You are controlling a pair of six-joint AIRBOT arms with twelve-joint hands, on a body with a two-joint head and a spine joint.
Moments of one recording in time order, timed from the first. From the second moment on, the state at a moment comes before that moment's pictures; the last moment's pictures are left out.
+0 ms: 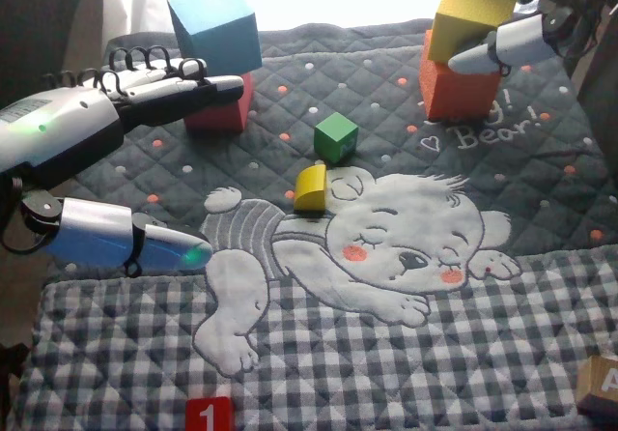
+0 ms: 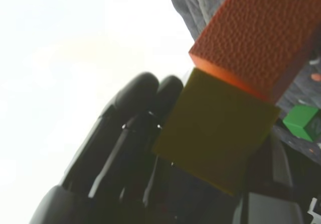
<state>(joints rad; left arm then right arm) 0.92 -0.83 1.00 0.00 -0.83 0.81 -0.38 -1.26 1.60 -0.08 0.57 -0.75</state>
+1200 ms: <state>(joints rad) 0.92 -0.83 1.00 0.00 -0.84 0.81 -0.41 -1.24 1.57 -0.06 0.57 -0.76</state>
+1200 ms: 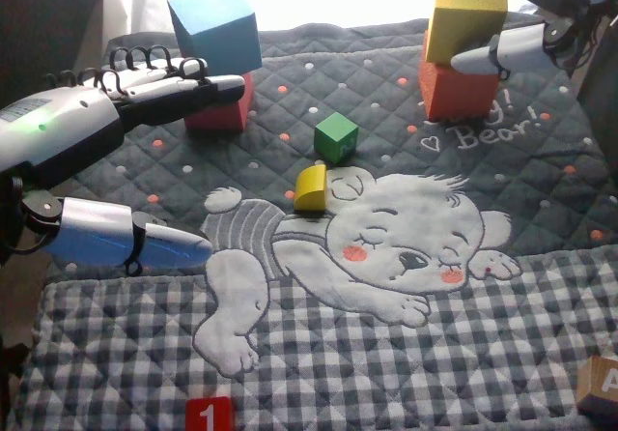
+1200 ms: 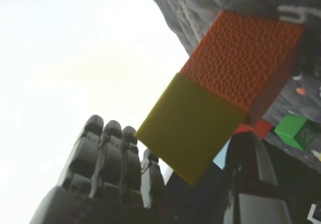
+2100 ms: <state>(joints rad) 1.24 -0.90 0.90 -0.35 -1.52 0.68 -1.14 -0.90 1.00 0.17 1.59 -0.76</state>
